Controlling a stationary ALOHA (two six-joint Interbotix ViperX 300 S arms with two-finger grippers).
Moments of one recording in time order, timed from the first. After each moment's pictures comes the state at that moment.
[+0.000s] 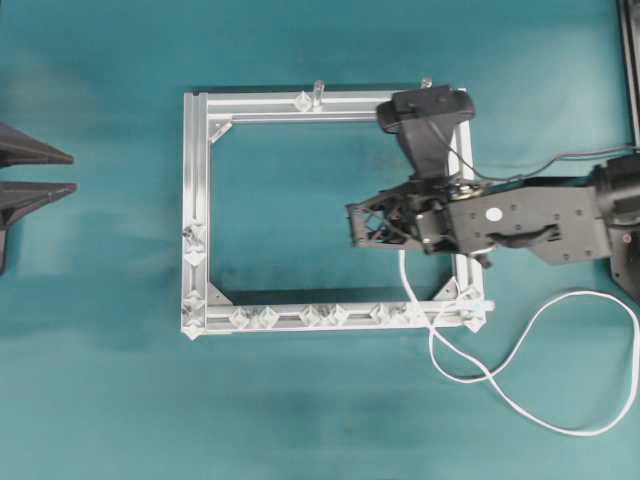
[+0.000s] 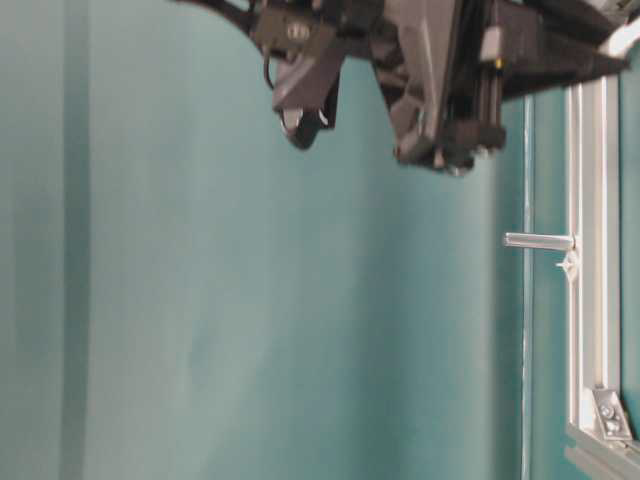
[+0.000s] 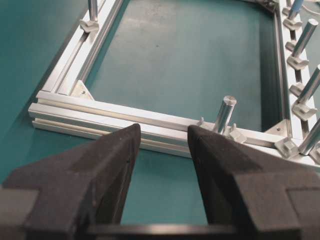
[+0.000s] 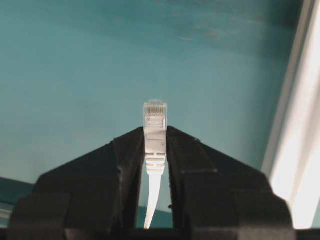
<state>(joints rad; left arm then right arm) 0.20 -1.31 1.44 -0.07 0.16 0.00 0.09 0.08 0.44 -0.42 0.89 1.89</state>
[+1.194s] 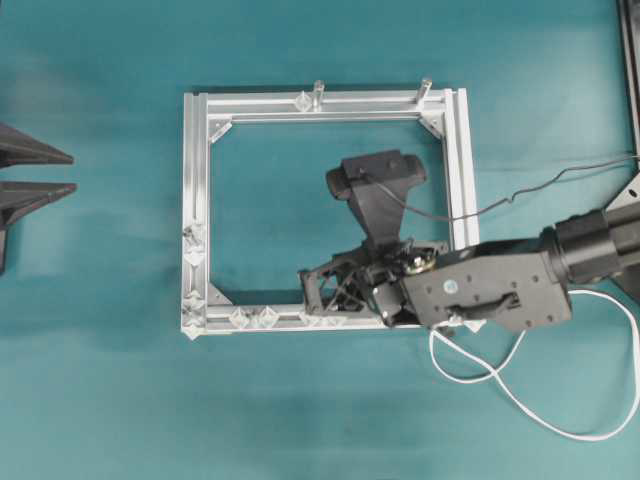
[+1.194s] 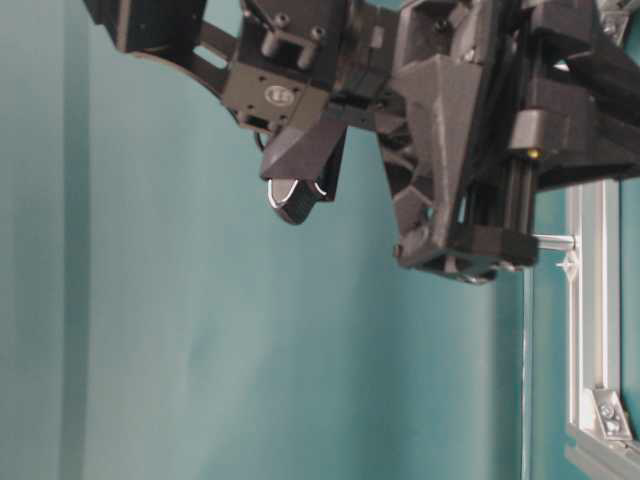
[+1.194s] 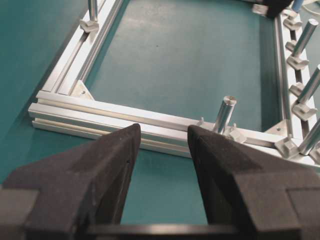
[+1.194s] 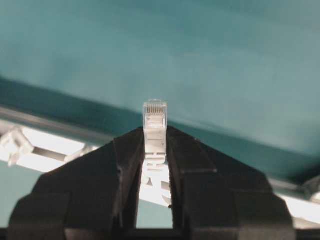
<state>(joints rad) 0.20 -1.31 1.44 -0.07 0.16 0.00 0.24 0.20 0.26 -0.38 0.91 1.98</state>
